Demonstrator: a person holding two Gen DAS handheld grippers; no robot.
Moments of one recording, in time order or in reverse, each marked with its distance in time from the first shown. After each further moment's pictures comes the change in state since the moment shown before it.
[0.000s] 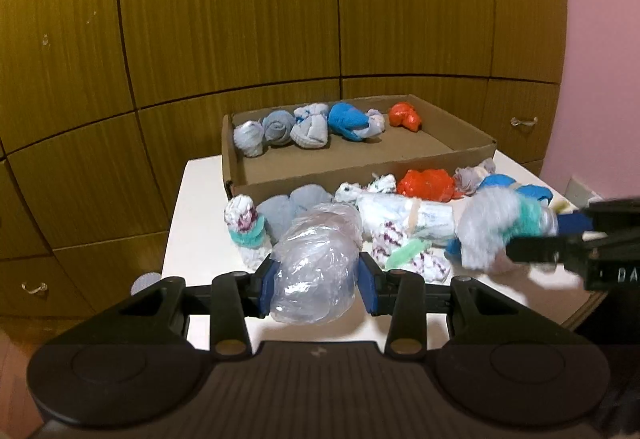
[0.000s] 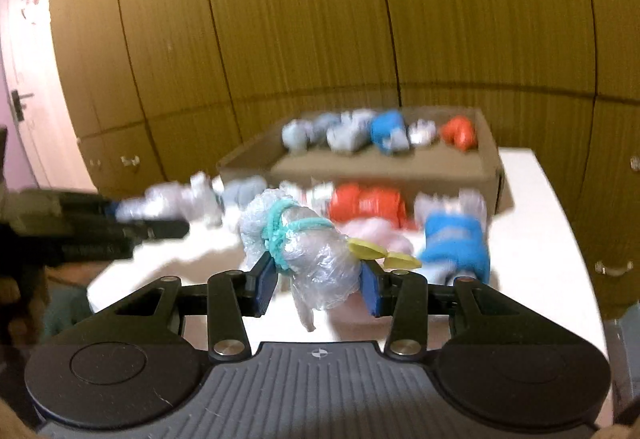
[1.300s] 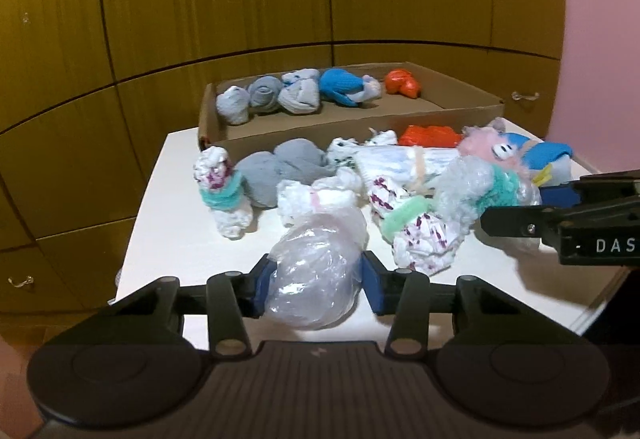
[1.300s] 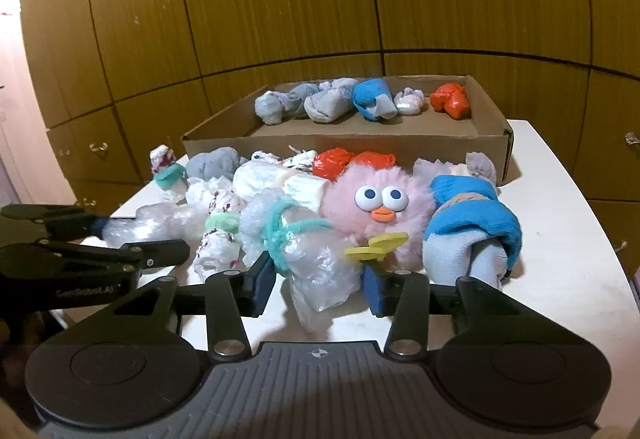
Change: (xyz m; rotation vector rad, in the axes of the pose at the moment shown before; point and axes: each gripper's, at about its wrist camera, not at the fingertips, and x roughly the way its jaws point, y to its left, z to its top) left arm 0.026 -0.008 -0.021 0.034 0.026 -0.021; right arm 0.040 -0.001 -0.013 0.017 0.028 -0.072
